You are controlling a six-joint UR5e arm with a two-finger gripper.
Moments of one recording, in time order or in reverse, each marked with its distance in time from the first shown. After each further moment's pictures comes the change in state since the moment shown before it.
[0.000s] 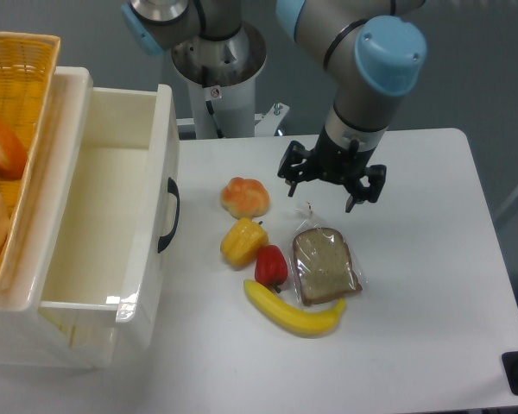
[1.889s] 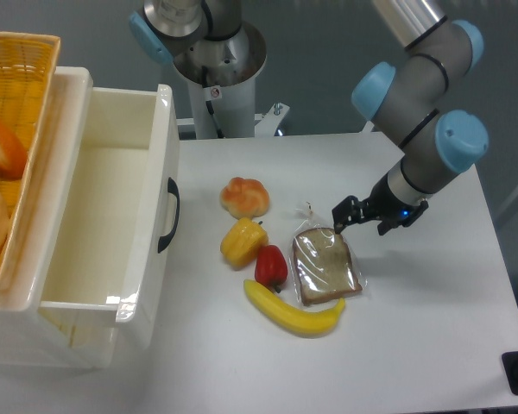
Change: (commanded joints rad) arm 0.134 -0.273 -0.080 0.161 -0.057 -0.140
